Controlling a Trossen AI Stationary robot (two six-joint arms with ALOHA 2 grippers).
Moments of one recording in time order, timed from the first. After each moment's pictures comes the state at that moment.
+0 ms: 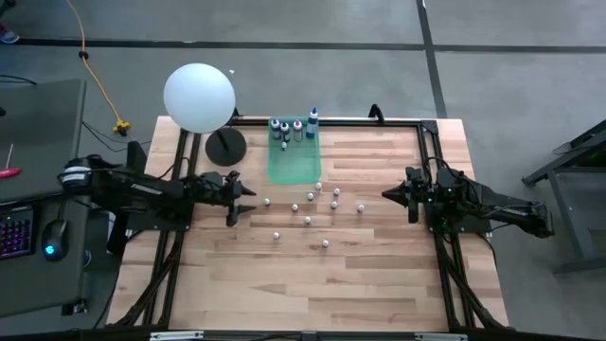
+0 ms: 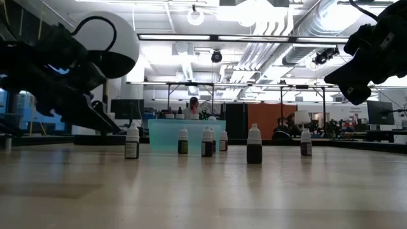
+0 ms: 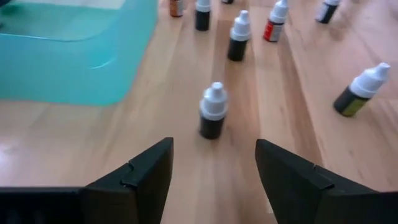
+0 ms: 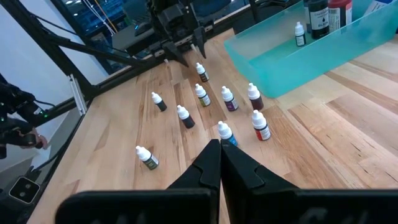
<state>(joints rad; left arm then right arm) 0.20 1.10 0.01 0.59 0.11 0.02 -0.24 0.04 0.11 -0.32 -0.17 0.40</state>
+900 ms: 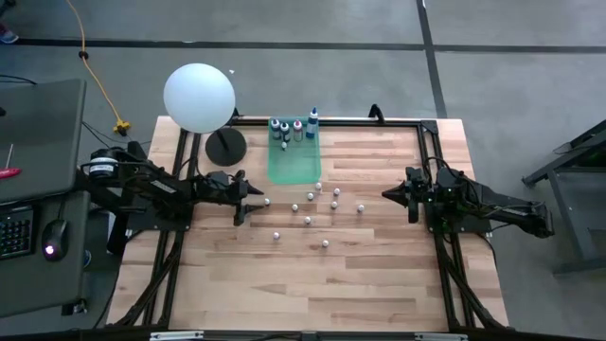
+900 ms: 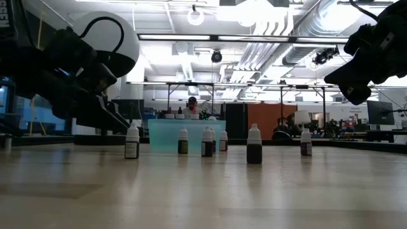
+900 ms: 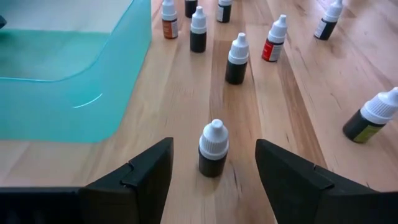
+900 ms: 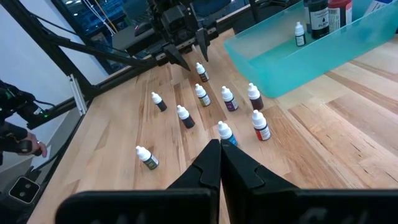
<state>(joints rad) 0.20 1.37 0.07 0.88 0.12 0.05 -0.24 0.04 0.11 -0.32 -0.17 0.40</state>
